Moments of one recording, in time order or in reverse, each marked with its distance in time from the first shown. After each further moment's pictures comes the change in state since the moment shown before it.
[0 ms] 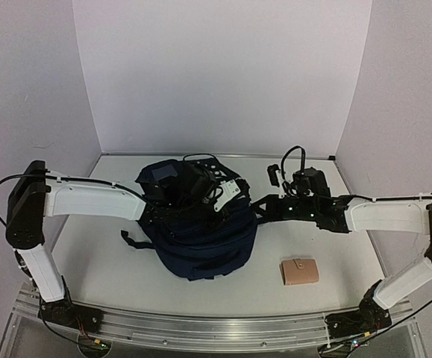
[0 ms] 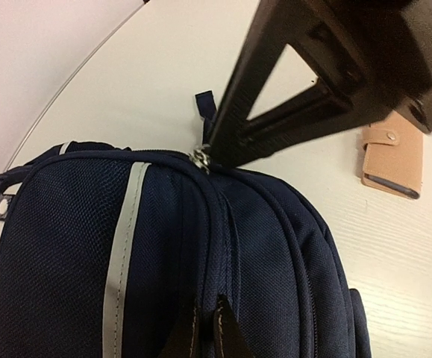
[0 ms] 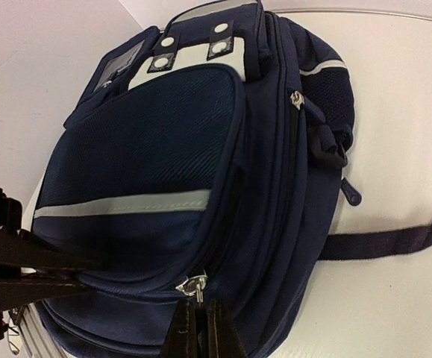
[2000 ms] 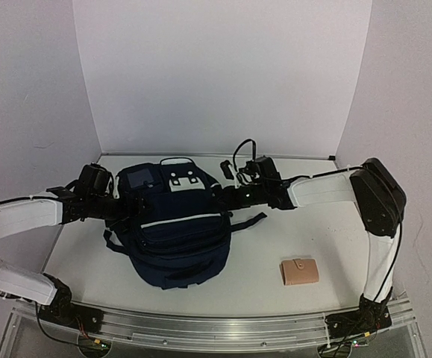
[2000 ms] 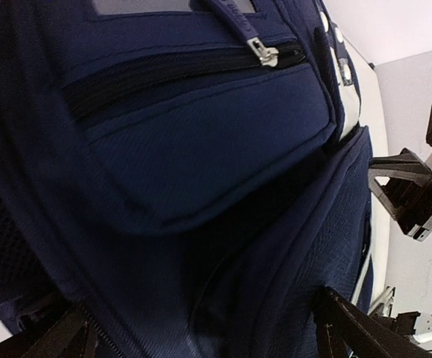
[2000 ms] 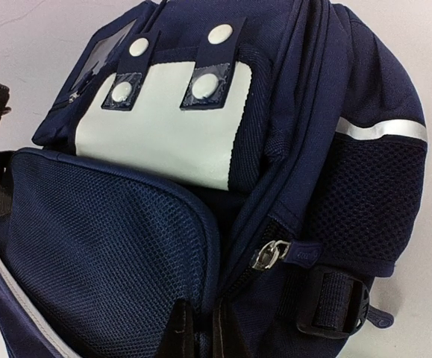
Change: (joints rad) left arm 0.587 -0.558 -0.578 -0.104 0.339 -0.931; right arm 0.022 0.554 0.484 0.024 -0.279 -0.079
